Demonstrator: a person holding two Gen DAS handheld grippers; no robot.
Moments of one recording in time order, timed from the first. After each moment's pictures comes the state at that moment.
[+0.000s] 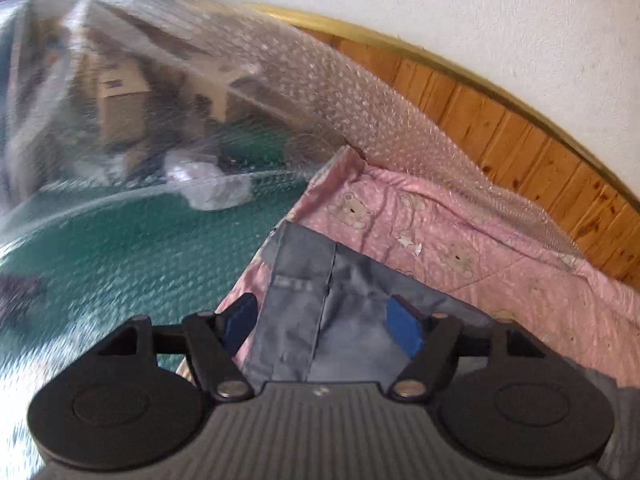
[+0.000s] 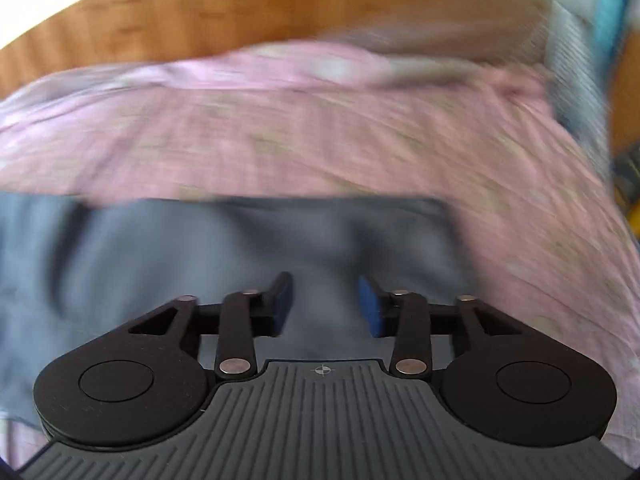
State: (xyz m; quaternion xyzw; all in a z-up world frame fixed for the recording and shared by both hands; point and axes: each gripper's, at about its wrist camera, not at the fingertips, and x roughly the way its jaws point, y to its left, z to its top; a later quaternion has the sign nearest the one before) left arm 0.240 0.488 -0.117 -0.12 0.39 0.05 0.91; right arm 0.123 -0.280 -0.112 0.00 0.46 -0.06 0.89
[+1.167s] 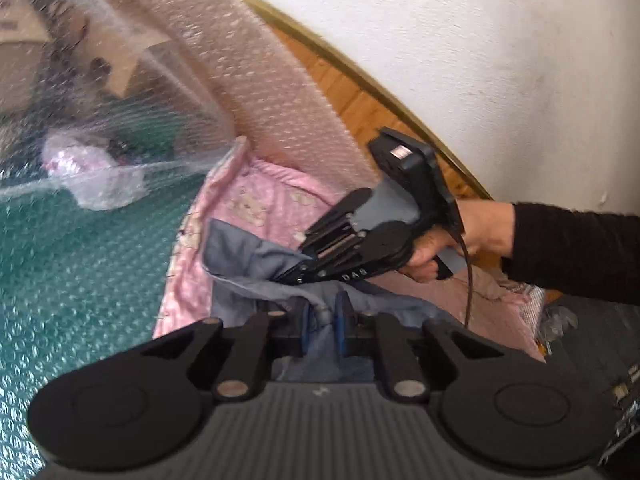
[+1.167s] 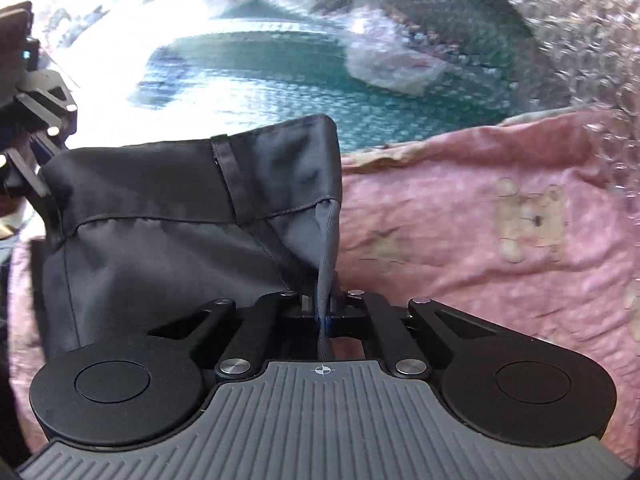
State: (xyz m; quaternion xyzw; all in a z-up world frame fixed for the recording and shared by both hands) left arm 0.233 0.592 -0.149 -0.27 0.34 -0.21 0.88; right arm 0.459 0.416 -0.182 -0.29 0.48 0.53 0.63
